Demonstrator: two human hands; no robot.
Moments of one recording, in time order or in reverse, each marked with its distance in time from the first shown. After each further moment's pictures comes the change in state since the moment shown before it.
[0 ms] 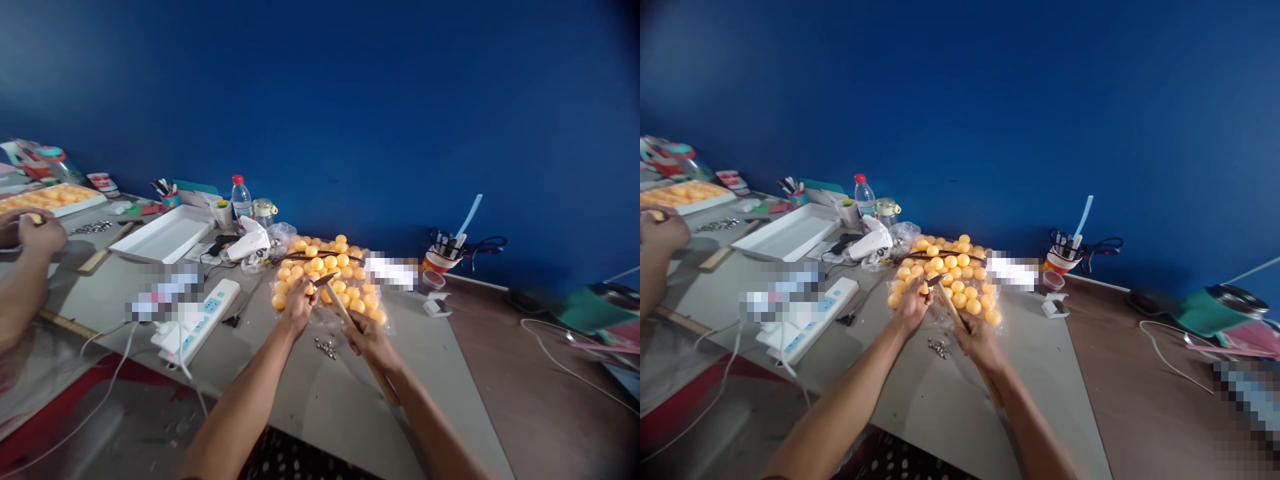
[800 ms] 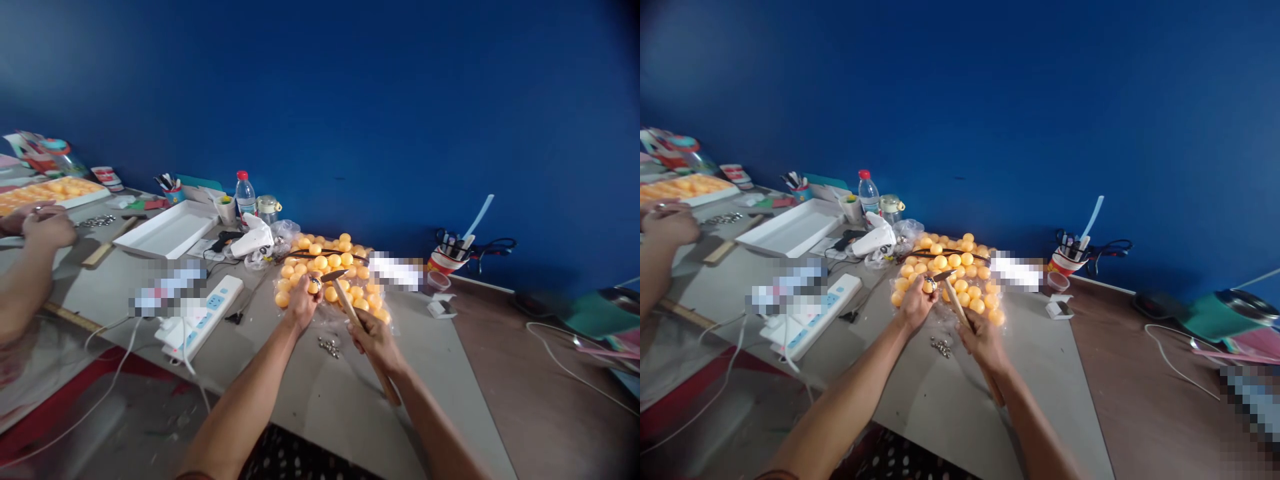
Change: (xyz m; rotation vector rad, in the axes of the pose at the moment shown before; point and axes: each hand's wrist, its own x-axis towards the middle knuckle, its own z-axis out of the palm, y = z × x) left_hand 0.006 -0.006 -0.003 -0.037 0.011 -0.044; right_hand -0.001 0.001 0.000 -0.003 0.027 -0.023
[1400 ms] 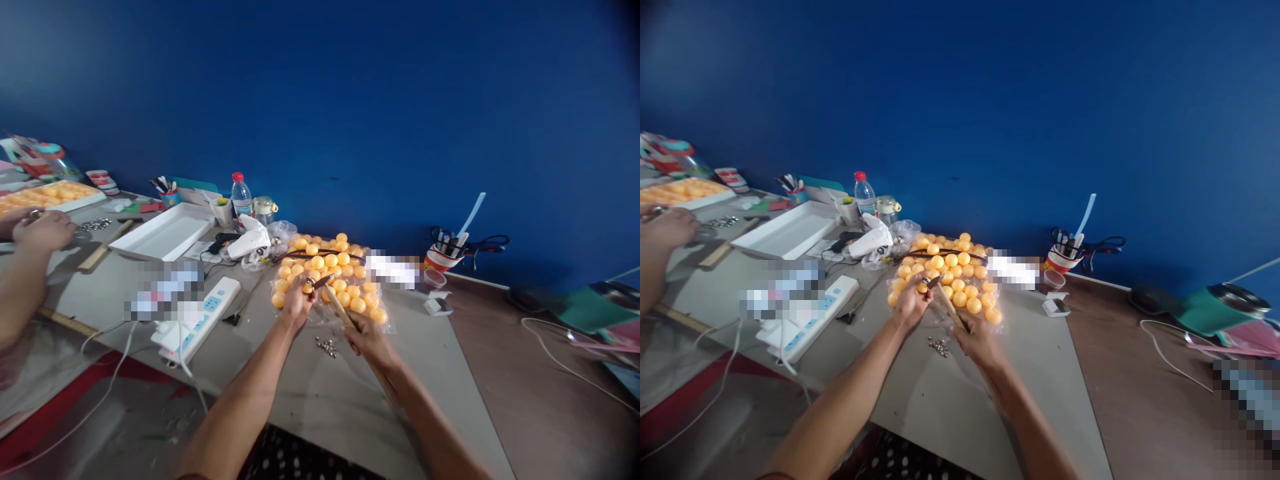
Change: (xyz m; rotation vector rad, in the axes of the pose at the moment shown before) left_hand -0.003 0.007 0.001 -0.006 0.037 -0.017; right_hand 0.002 0.003 0.001 -0.036 -0.048 0.063
